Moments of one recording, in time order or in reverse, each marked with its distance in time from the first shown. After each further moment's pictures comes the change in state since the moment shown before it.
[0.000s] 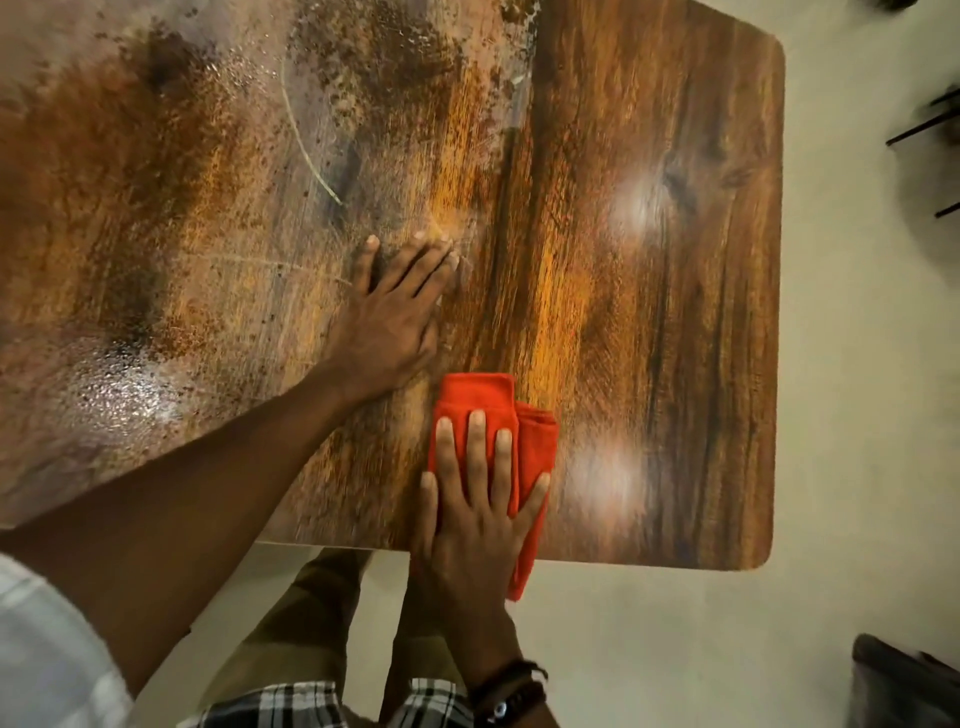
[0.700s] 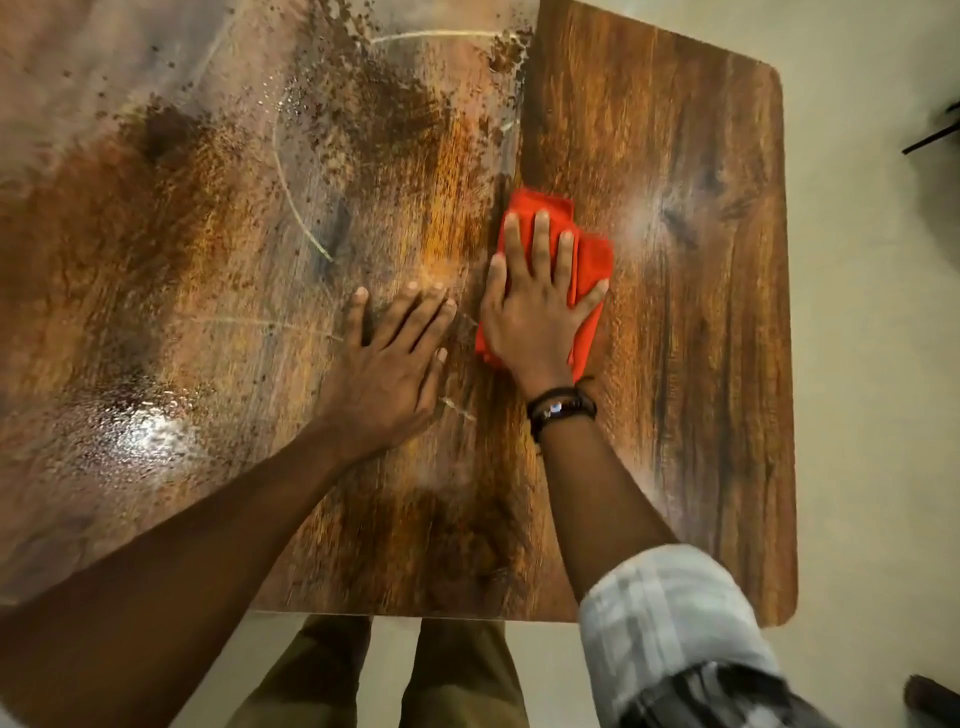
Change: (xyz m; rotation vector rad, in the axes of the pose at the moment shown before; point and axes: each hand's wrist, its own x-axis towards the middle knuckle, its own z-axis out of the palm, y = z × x) left_hand 0.005 0.004 0.005 0.068 -0.019 -0.049; right_hand 0.265 0.021 -0.029 0.063 0.033 0.068
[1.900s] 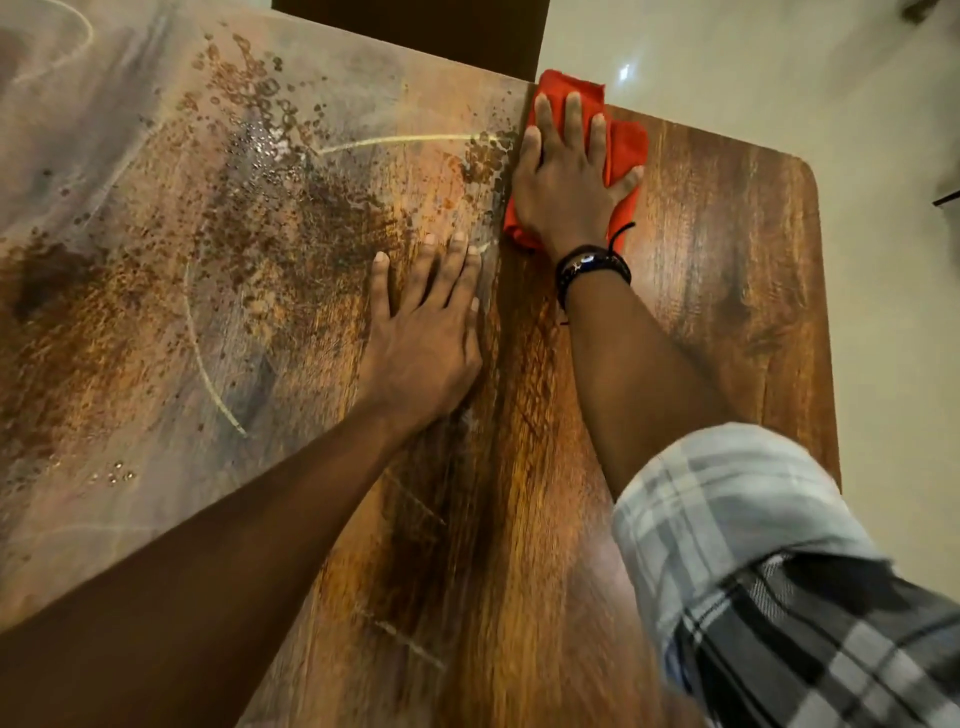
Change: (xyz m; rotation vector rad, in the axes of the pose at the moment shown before) left_hand 0.206 -0.004 -0.001 -0.073 0.005 -0.210; right_hand 0.290 -0.002 -0.020 0.075 -0.026 -0.011
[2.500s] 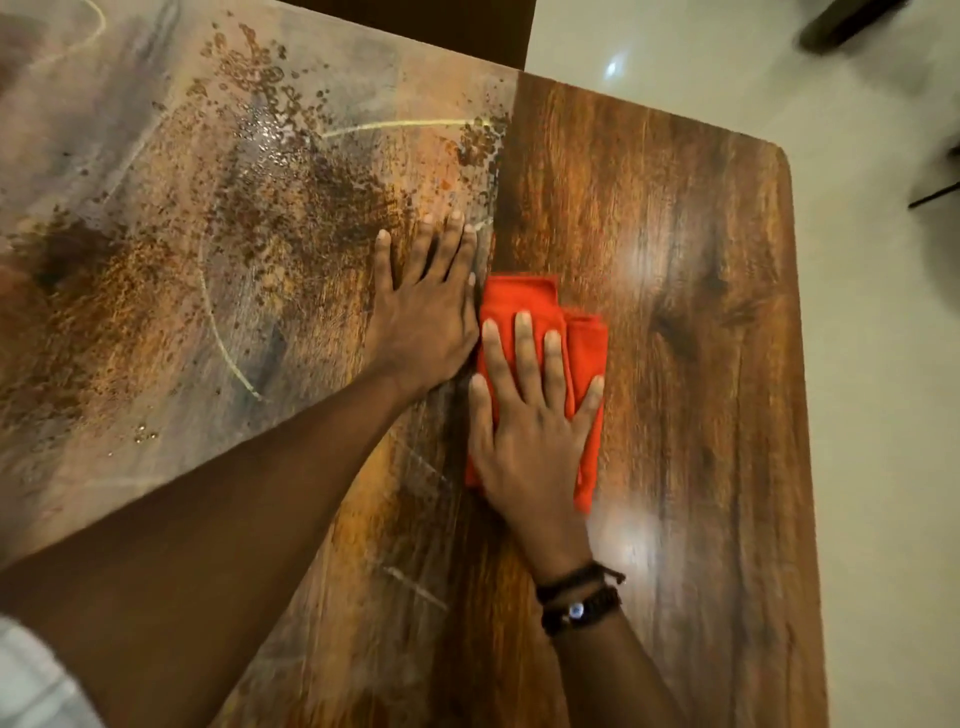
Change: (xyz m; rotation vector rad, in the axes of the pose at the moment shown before) left_hand -0.001 0.003 -0.009 0.020 -0.024 0.014; right_hand -0.265 0.030 0.019 -0.053 0.024 -0.113
